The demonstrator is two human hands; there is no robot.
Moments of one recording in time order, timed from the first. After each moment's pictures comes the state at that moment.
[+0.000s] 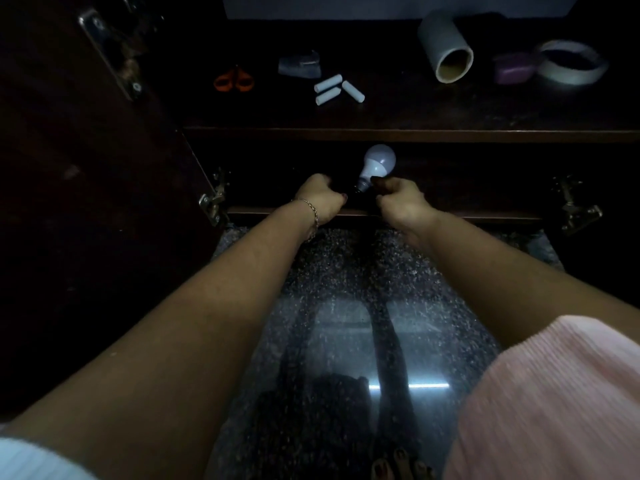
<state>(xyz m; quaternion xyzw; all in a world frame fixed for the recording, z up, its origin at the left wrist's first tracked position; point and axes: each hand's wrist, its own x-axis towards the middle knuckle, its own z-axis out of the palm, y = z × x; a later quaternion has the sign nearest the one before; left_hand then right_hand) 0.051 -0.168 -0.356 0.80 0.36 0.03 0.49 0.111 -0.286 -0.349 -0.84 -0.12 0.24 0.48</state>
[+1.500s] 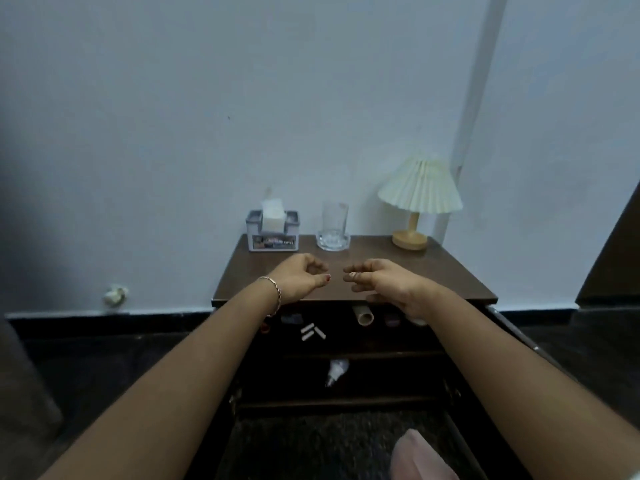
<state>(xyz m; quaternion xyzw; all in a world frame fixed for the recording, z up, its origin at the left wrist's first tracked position) -0.034 -0.176 0.014 0.88 0.13 0.11 0.45 0.046 -0.343 0.024 -0.80 -0.28 0.24 0.47</state>
